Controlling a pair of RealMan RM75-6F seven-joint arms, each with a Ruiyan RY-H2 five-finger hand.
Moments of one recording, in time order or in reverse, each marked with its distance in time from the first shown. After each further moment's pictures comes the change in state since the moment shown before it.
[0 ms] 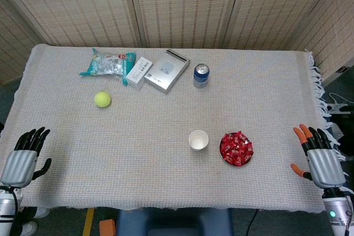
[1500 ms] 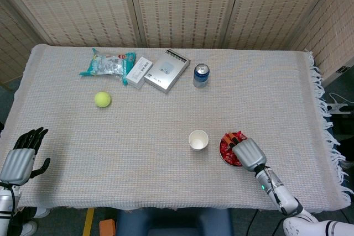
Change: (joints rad) left arm -0.021 0.022 -0.002 -0.005 -0.059 -0.068 -0.064; right arm 0.397 -0.237 0.006 -0.023 0.324 -0.509 -0.749
